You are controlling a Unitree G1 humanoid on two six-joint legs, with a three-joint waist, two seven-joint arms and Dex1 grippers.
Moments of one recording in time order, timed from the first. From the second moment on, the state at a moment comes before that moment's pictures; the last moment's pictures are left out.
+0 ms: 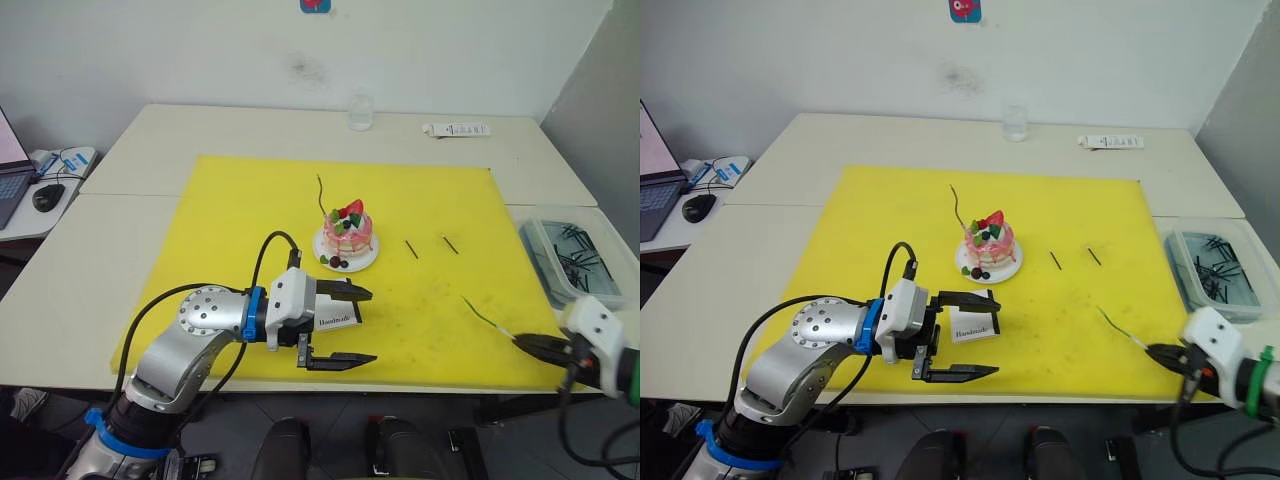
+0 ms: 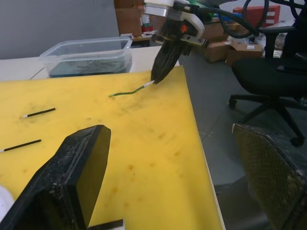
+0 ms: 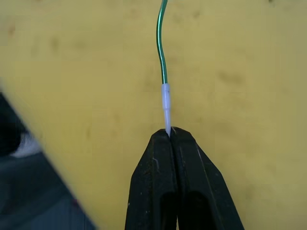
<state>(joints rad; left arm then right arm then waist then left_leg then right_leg) -0.27 0.57 -0.23 -0.42 -0.46 0.30 -1.12 0.44 -0.98 -0.47 -0.34 0.35 0.37 1.07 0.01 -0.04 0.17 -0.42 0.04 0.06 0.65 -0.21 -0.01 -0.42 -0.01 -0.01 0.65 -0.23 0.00</state>
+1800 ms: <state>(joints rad) -0.23 0.50 -0.32 -0.44 -0.41 0.26 -1.04 0.10 -1.30 -0.13 -0.27 0.18 0.67 1.16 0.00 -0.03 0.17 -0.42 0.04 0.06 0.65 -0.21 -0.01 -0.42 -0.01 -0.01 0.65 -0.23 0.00</state>
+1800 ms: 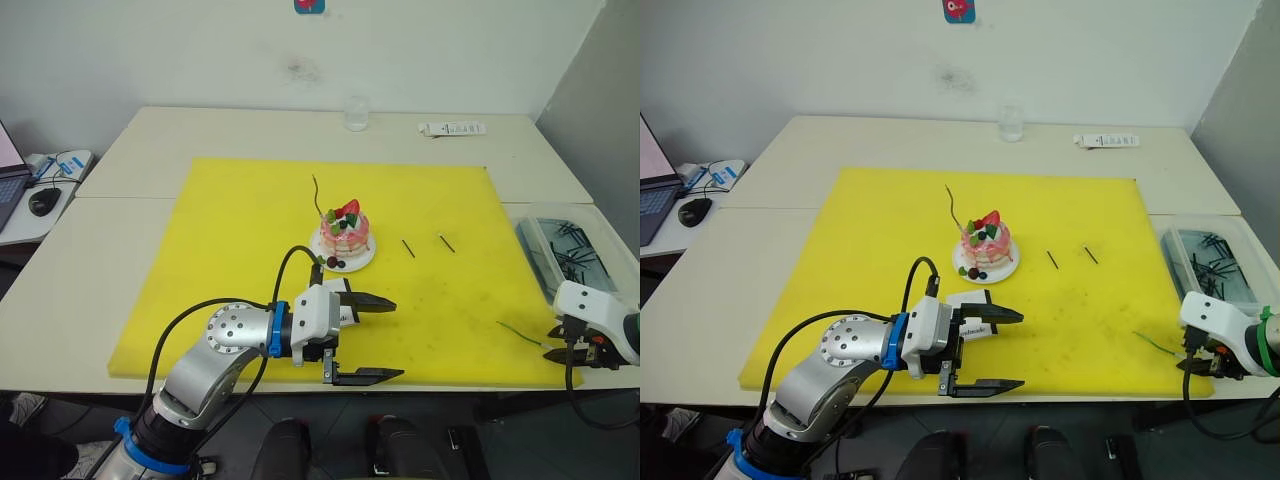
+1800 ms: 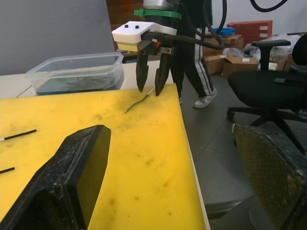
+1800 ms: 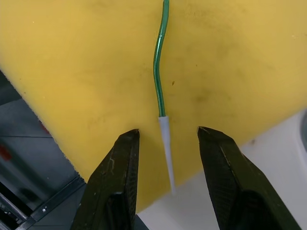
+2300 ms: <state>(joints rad) -0.23 0.50 -0.33 -0.44 -0.41 0.25 -1.04 0.09 -1.30 -0.11 -0.30 0.18 0.68 1.16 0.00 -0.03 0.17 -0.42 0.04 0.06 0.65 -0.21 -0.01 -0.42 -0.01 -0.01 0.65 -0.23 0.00</state>
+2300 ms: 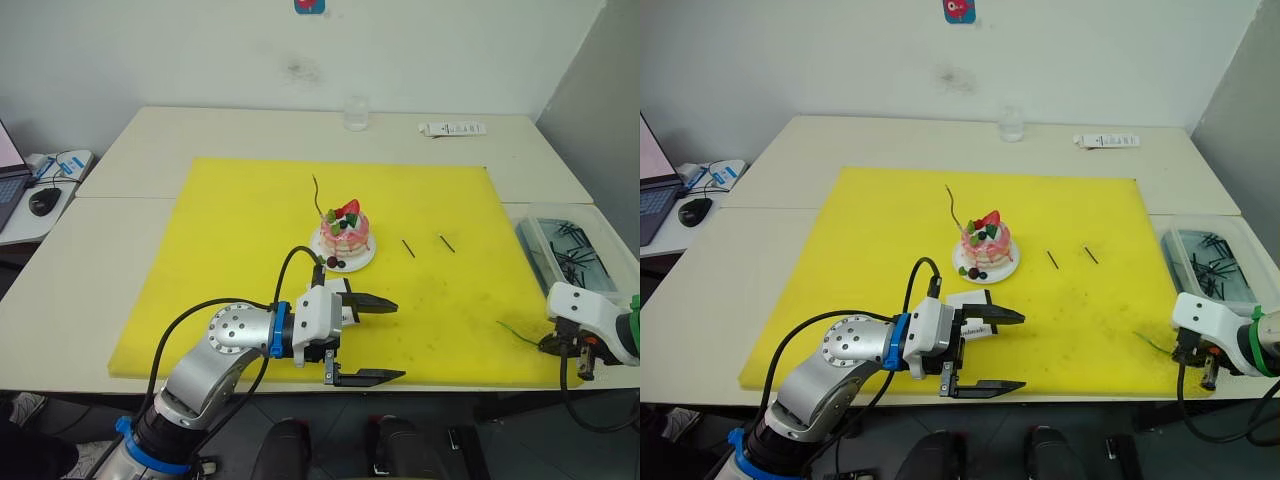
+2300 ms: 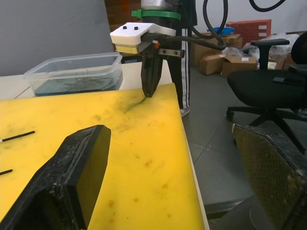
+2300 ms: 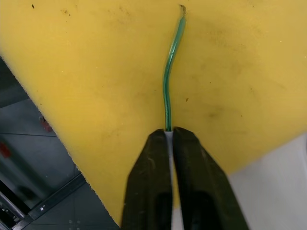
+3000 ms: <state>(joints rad) -0.14 0.47 -0.12 -0.55 -0.51 0.50 -0.73 -0.58 -0.40 -0.18 -0.24 0.52 0.85 0.67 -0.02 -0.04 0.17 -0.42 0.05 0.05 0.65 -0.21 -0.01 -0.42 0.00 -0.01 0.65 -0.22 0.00</state>
